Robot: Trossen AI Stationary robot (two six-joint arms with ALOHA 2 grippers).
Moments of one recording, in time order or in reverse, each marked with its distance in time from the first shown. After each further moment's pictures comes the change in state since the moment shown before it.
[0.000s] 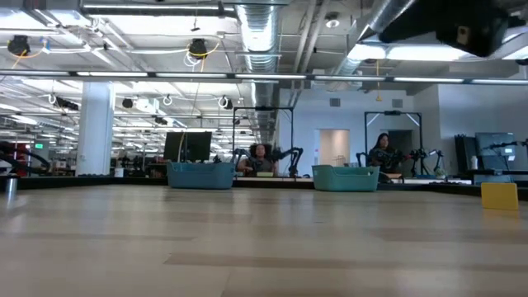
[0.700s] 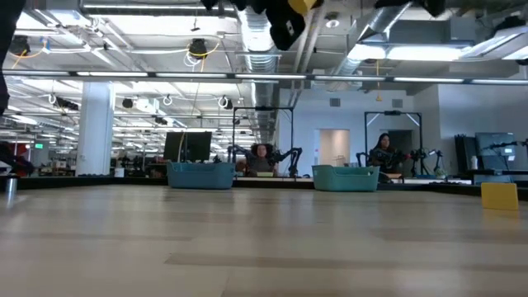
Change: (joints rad) left arm 0.711 0.001 0.144 -0.007 1.057 0.837; right arm -0.315 -0.579 -0.020 -0.378 0.049 -0.474
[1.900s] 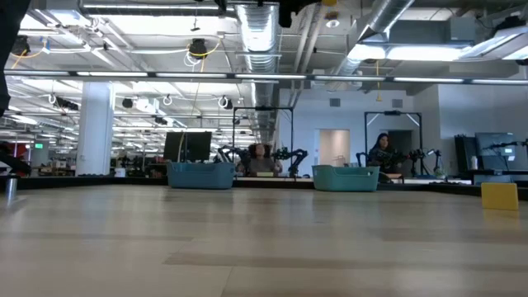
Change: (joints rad) left arm 0.128 0.010 0.000 0.643 -0.473 0.010; right arm -0.319 -0.236 -0.022 0.441 -0.141 -0.500
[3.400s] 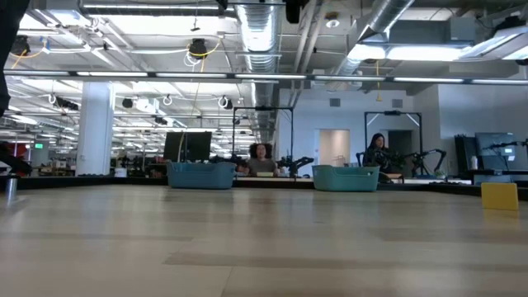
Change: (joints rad) left arm -0.032 0.001 -0.001 -0.030 0.136 0.011; right arm -0.040 0.207 -0.018 0.183 -0.187 -0.319
